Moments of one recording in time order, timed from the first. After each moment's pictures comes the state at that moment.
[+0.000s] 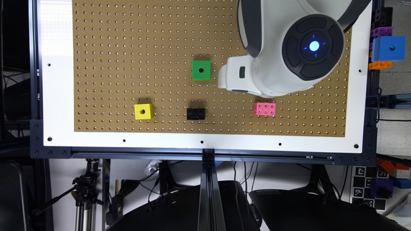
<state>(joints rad) 0.20 0.31 0.05 -2.12 -0.02 2.46 1.05</state>
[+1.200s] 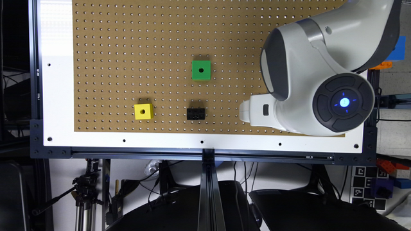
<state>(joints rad) 0.21 0.53 0.10 -1.81 -0.02 2.41 1.06</state>
